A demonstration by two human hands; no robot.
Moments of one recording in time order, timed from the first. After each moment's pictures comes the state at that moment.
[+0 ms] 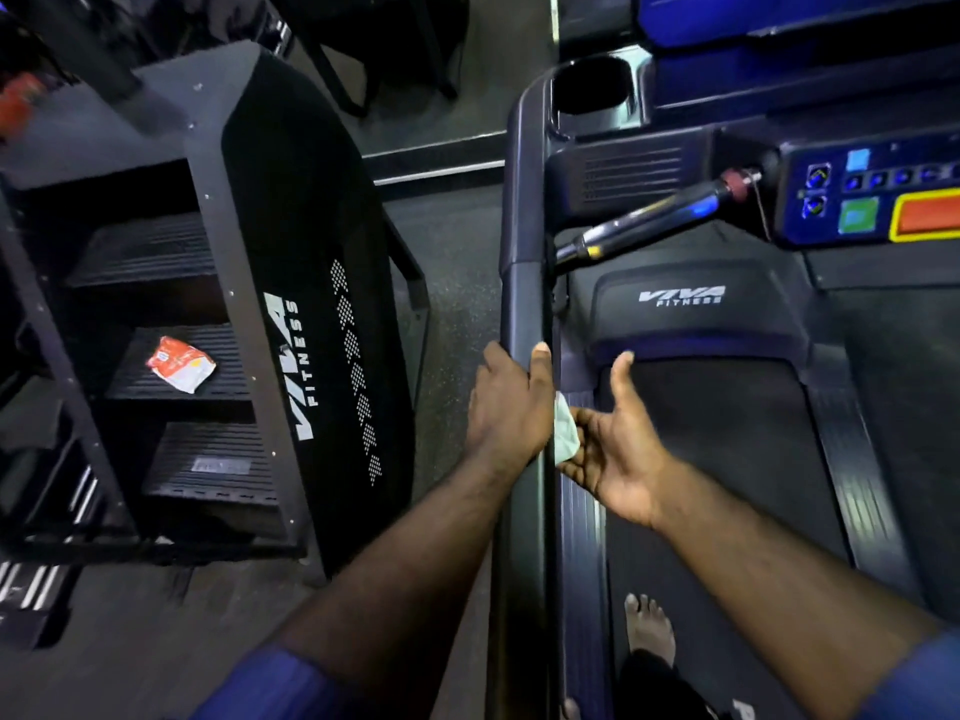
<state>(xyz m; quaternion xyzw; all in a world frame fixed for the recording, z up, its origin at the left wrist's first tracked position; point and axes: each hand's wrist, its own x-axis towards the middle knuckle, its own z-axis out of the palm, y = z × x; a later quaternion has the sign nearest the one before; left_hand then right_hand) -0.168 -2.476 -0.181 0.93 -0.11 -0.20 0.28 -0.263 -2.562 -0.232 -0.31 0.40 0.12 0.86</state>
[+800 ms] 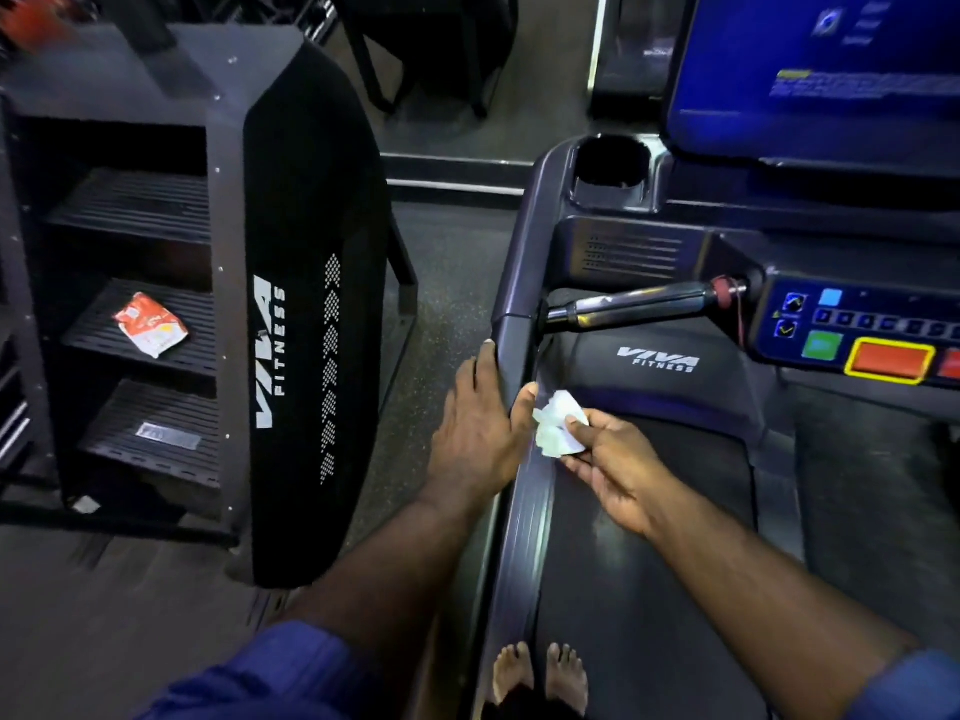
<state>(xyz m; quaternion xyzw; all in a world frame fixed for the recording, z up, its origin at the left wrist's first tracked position) -0.149 -2.491 -0.189 0.93 -0.19 -0.12 0.28 -0.228 -2.631 -0.220 -0.43 0.40 0.04 0.80</state>
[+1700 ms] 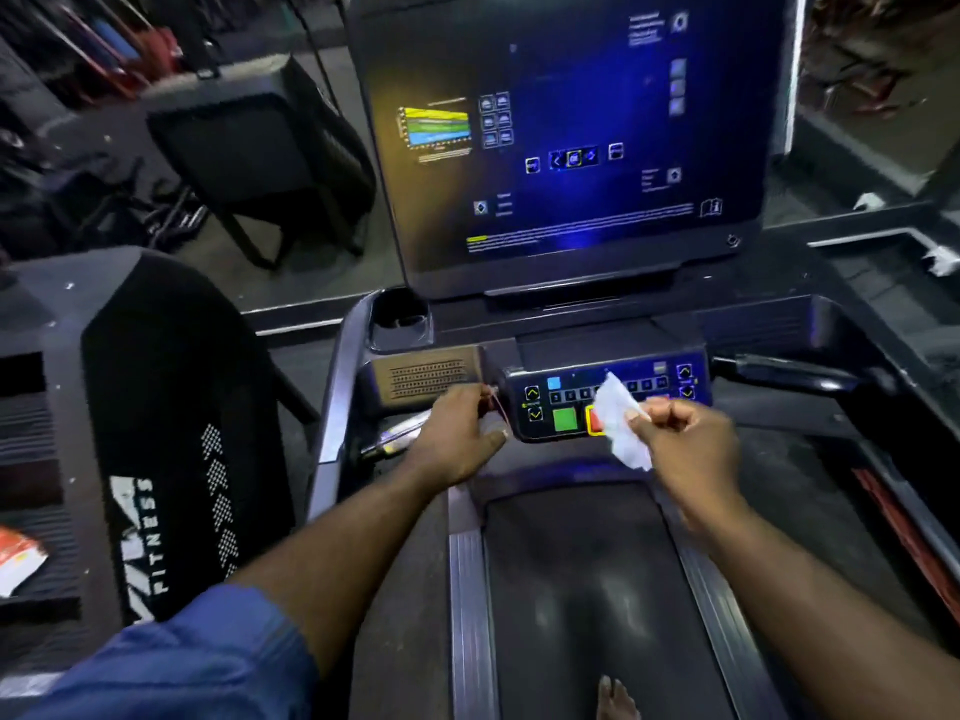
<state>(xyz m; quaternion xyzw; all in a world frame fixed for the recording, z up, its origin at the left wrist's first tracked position) -0.156 -2.719 -0.115 0.87 -0.42 -0.16 0.21 -0.372 -2.882 -0.142 -0.67 0.48 -0.29 0.48</state>
